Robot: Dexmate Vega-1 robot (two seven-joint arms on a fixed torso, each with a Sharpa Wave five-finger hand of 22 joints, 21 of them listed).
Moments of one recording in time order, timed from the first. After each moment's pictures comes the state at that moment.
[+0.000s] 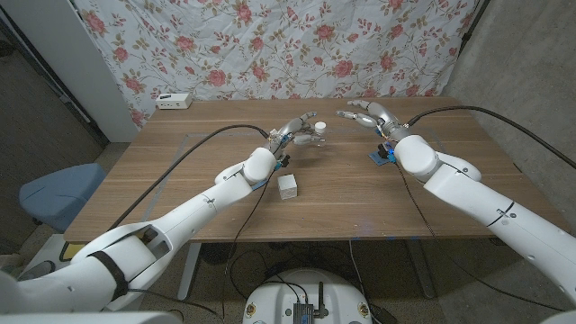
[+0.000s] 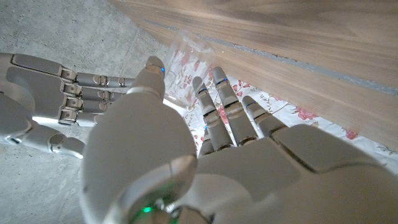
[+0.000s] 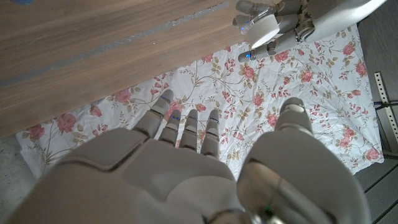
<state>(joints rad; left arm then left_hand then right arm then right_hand) 0.56 0.40 0.77 -1.27 0.12 -0.19 0.19 1.01 -0.03 0.32 -0.13 0.20 0.08 0.01 0.19 0.17 0.80 -0.14 0.20 0.18 0.78 -0.09 0.17 0.16 0.21 -0.04 0.19 0.16 -0.84 -0.83 -0.51 -2.04 0.06 -0.42 -0.22 0.47 0.00 0.16 -0.13 0.23 0.28 -0.08 0.19 0.19 0.18 0.06 0.19 0.19 0.09 0.09 0.19 0.18 0.29 0.08 0.18 0.17</state>
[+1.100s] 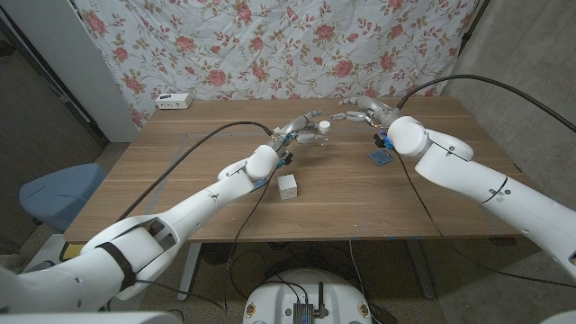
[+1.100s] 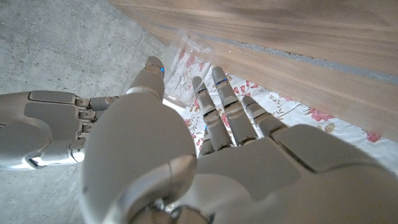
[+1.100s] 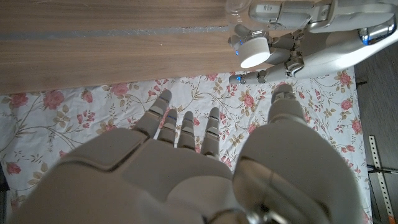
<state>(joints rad) 0.51 0.37 0.79 -1.19 0.14 -0.25 0.18 1.01 -0.03 0.32 -0.13 0.20 0.09 0.00 0.19 0.17 0.81 -0.14 0.20 0.18 0.78 -0.09 0.17 0.16 0.21 -0.04 0.19 0.16 -0.64 -0.86 -0.66 -2.11 -0.11 -0.67 -0.01 0.57 0.01 0.21 -0.17 0.22 0.33 -0.03 0.21 0.20 0.12 0.10 0.19 0.20 0.08 0.13 0.19 0.18 0.27 0.10 0.18 0.17</state>
